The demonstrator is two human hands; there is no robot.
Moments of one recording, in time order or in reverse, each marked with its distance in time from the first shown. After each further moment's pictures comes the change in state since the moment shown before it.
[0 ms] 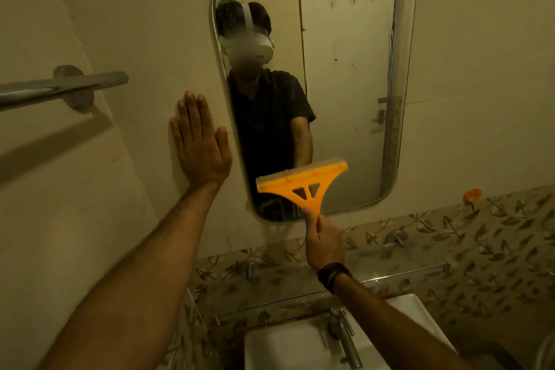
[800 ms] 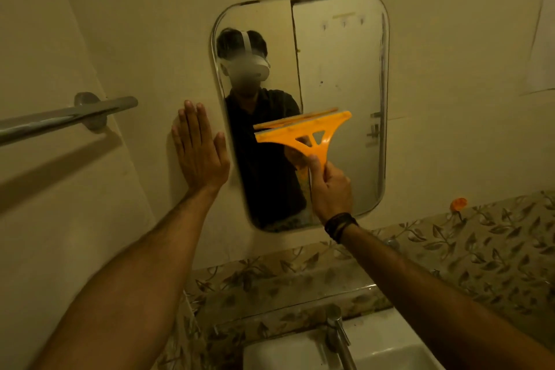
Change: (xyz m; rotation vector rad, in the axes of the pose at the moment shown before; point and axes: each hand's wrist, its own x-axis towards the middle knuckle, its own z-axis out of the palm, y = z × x) left_hand 0.020 0.011 -0.020 -0.052 -0.042 -0.017; right_hand 0.065 -0.106 -0.062 0.133 0.089 -0.126
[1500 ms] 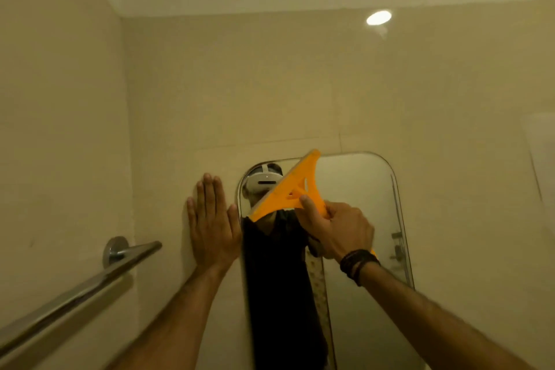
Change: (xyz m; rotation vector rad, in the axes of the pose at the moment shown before) left_hand 0.129 0.020 -0.008 -0.041 0.188 0.002; right_hand 0.156 -0.118 -0.004 -0.399 0.107 -0.413
